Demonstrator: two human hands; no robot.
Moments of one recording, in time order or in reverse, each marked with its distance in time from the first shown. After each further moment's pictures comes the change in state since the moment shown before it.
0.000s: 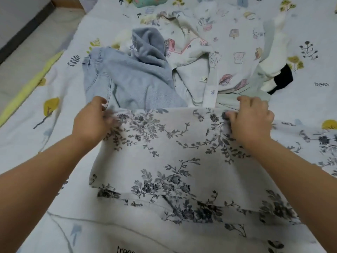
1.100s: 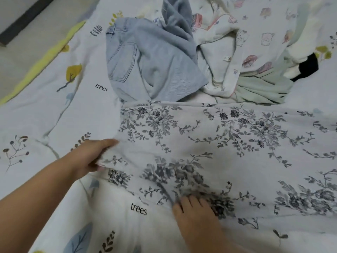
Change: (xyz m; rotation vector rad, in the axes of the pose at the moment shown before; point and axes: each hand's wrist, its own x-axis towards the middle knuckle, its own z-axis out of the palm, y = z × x) left_hand -0.128 -0.076 -0.004 -0.740 -0.480 -0.832; right_hand -0.279 -0.052 0.041 -0.008 -0.072 -0.789
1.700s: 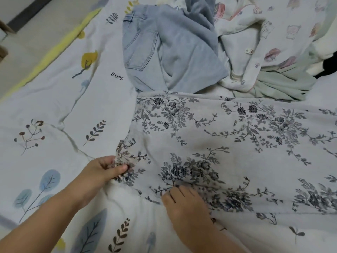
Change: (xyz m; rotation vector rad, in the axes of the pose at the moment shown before) left_hand -0.020 -0.086 -0.020 -0.072 -0.154 0.262; right_hand 0.021 -0.042 0.010 0.160 0.010 -0.080
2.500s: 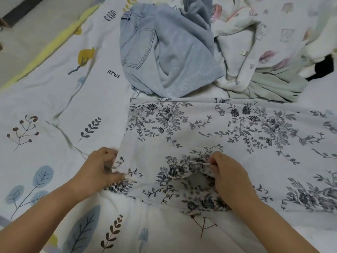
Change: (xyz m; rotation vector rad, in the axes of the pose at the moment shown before) left_hand -0.001 0.008 0.008 0.672 0.052 0.286; right_hand 0.008 0.099 -0.049 0.244 -0.212 0.526
